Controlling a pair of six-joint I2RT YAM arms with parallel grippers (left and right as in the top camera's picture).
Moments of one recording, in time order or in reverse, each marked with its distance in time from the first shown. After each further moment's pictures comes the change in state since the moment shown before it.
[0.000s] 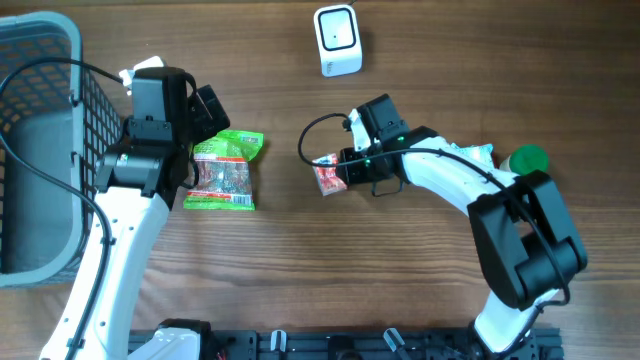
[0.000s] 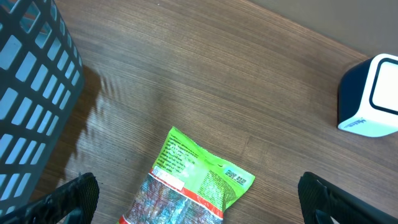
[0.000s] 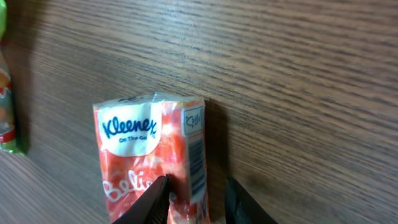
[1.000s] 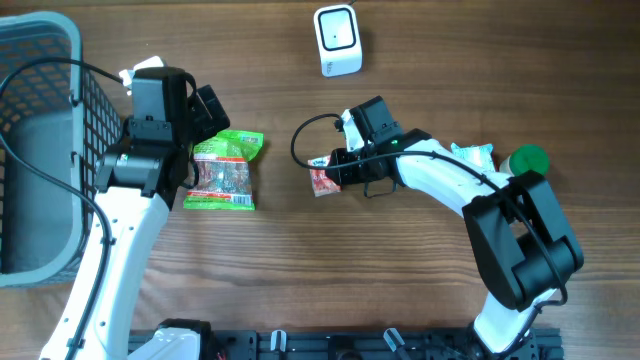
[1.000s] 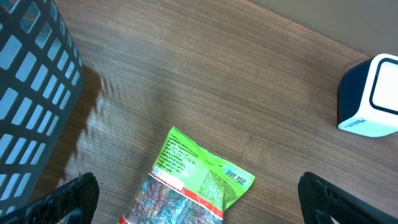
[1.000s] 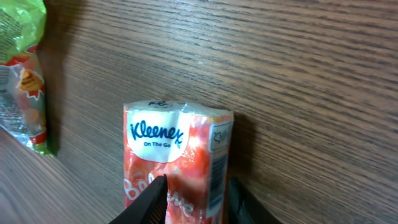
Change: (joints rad) left arm 0.000 0.000 0.000 0.000 0.000 0.000; right arm 0.027 0.002 0.000 0.051 -0.046 0.049
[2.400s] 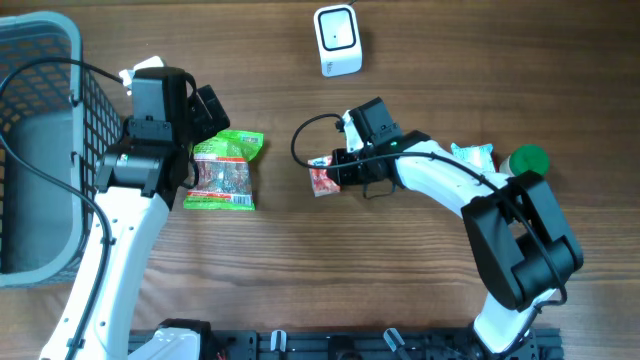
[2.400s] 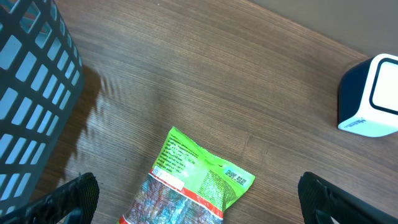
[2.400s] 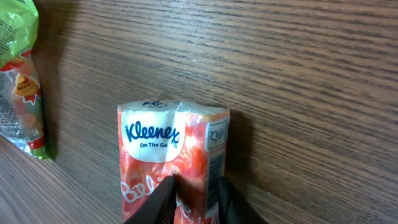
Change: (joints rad) left arm 0.000 0.000 0.000 0.000 0.000 0.000; right arm 0.008 0.000 -0.009 0.009 0.014 0.035
